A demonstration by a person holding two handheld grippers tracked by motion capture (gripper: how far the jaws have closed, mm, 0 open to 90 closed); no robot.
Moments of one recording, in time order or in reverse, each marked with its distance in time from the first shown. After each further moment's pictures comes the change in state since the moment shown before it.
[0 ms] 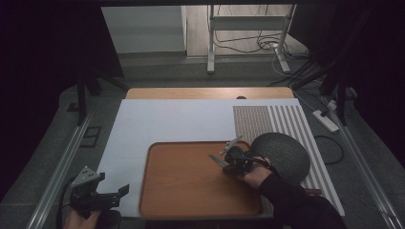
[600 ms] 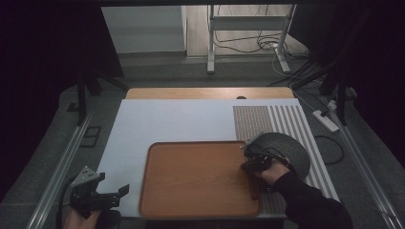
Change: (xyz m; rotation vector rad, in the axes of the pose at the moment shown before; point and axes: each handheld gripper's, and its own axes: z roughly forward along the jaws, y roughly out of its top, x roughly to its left) left arm 0.000 0.000 0.000 -0.001 -0.002 -0.001; right arm -0.037 -0.036 -0.022 0.019 -0.045 0.135
